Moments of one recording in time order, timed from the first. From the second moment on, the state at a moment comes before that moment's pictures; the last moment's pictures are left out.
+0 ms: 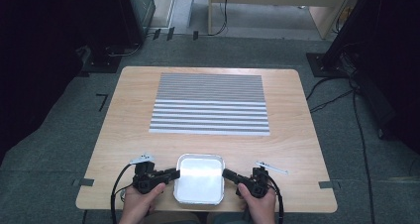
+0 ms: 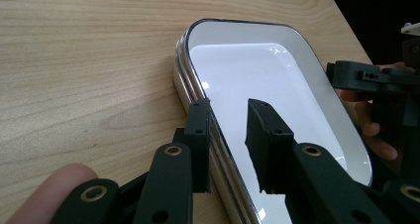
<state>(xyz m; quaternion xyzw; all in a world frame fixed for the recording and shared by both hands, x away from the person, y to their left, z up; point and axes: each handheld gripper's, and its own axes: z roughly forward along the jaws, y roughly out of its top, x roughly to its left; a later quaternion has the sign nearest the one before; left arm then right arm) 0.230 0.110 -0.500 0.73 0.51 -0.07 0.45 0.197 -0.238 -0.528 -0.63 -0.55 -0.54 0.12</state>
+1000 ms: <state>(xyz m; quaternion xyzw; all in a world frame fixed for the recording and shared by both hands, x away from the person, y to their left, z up) 0.227 0.103 -0.499 0.72 0.50 -0.06 0.47 0.192 -0.241 -0.523 -0.63 -0.54 -0.55 0.09</state>
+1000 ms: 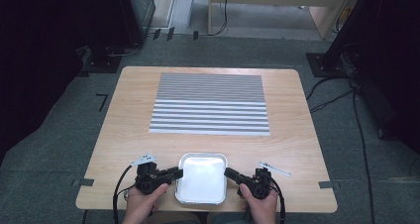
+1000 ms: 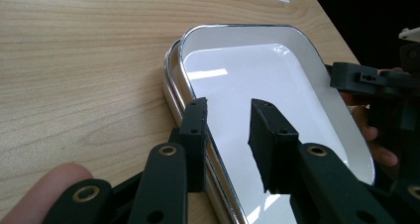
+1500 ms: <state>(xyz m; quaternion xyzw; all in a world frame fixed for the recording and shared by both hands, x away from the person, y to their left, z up) 0.222 0.096 -0.496 0.74 0.49 -0.01 0.46 0.183 -0.220 -0.516 -0.63 -0.58 -0.51 -0.02</state>
